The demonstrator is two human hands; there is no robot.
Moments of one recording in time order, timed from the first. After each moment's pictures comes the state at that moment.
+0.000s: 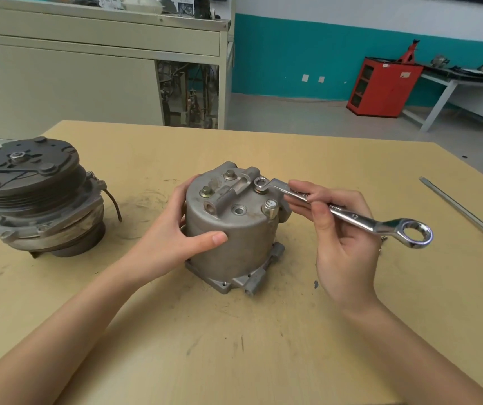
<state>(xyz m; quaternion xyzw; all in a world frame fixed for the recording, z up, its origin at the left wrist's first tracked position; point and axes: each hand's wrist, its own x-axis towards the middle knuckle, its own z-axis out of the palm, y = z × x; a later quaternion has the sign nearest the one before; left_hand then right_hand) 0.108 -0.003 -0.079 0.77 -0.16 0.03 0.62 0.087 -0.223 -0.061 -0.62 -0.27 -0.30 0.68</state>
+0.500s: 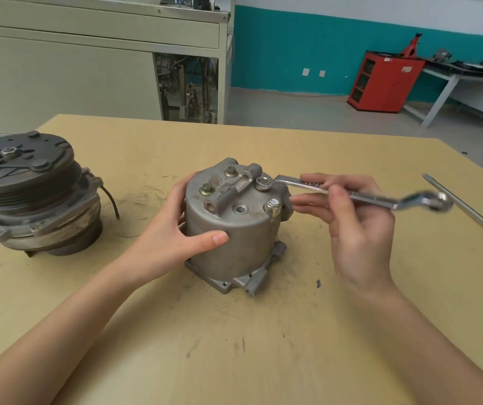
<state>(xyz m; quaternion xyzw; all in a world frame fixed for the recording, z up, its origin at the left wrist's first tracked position) 0.108 -0.003 -0.080 0.77 -0.16 0.03 0.62 0.104 -0.237 -0.056 -0.60 -0.24 -0.23 0.73</state>
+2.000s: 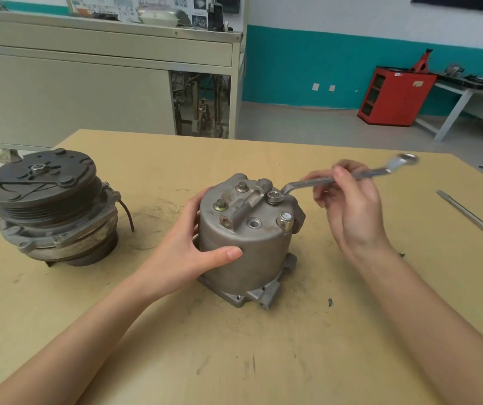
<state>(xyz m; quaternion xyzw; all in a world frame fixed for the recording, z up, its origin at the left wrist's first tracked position) 0.106 -0.004 -0.077 0.78 -0.15 0.04 0.61 0.156 -0.236 -0.036 -0.58 -0.15 -0.14 0.79</state>
